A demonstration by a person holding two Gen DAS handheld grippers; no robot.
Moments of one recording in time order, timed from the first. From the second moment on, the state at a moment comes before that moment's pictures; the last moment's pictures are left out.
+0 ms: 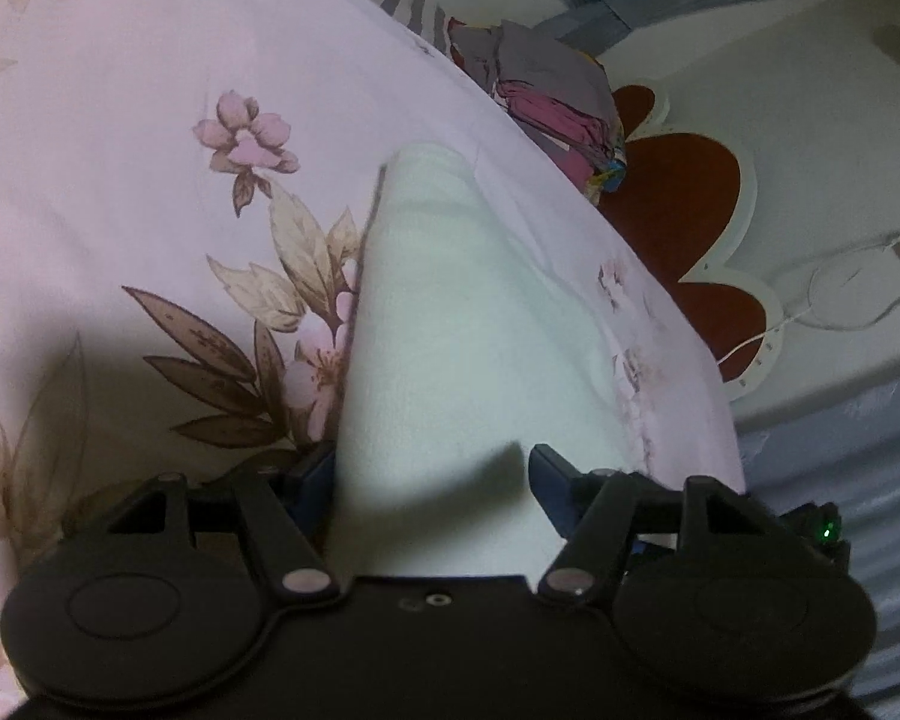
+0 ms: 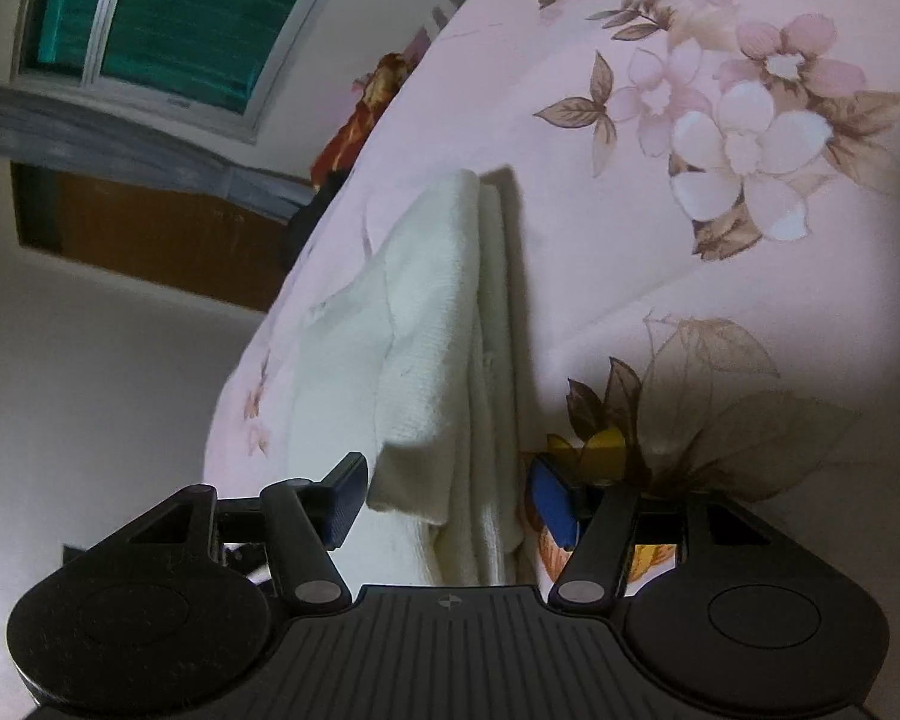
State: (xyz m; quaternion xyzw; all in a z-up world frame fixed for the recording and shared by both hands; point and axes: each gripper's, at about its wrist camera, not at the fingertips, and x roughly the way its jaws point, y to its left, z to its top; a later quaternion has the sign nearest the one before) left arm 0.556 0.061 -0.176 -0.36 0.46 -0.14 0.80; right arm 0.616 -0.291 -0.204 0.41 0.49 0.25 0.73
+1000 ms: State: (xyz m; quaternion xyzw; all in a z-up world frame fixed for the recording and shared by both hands) left arm 0.556 0.017 -0.103 -0.12 0.42 -0.13 0.89; right arm 0.582 -0.204 -0.138 0.22 0.45 0.22 0.84
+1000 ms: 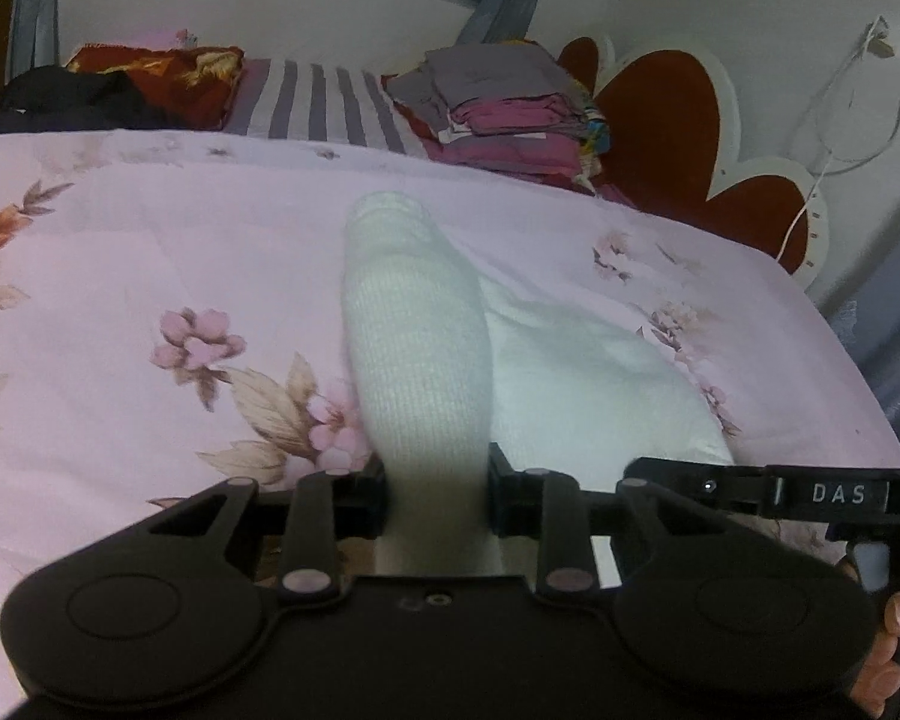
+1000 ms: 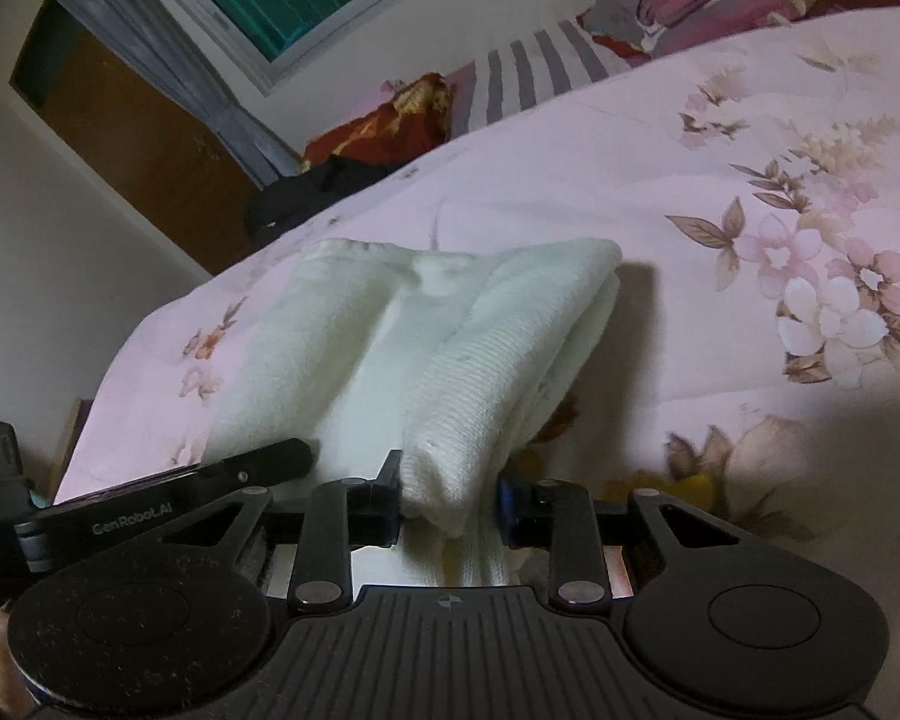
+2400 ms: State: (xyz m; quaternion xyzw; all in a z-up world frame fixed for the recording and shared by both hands) left arm 0.526 0.335 -0.138 -0.24 0.38 -0.13 0.88; right arm 0.606 0.056 -0.177 0.26 0.47 0.23 0.81
